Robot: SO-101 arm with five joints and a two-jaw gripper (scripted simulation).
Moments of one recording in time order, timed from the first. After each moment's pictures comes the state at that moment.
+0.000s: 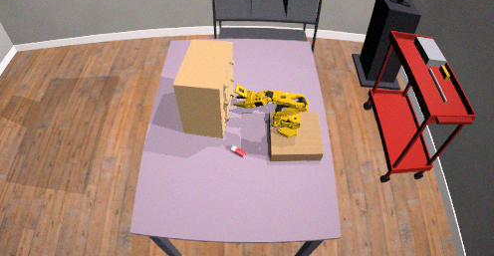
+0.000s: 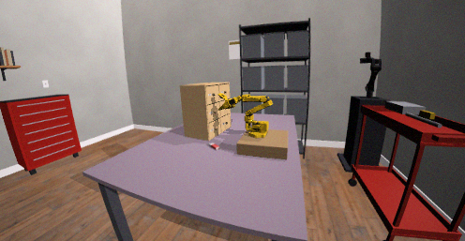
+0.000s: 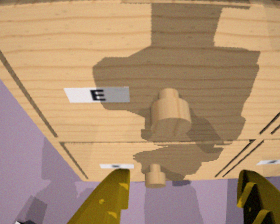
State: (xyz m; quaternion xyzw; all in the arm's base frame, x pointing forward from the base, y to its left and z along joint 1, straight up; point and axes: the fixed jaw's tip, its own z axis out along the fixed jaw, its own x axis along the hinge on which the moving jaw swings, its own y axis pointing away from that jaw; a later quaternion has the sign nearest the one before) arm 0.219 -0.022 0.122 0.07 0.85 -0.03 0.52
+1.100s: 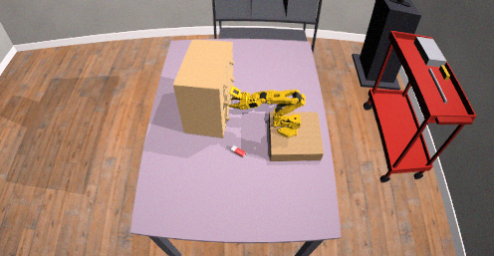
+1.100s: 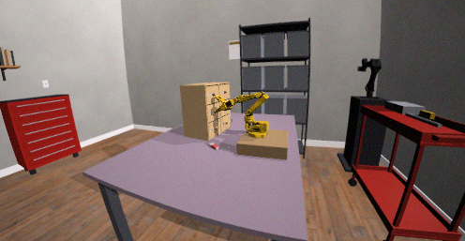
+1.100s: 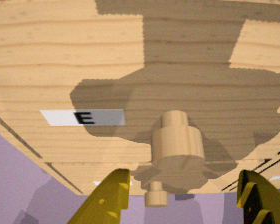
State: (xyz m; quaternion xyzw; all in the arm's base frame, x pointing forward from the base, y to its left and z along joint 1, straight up) arm 0.240 -0.025 0.108 0.07 0.86 -0.03 0.51
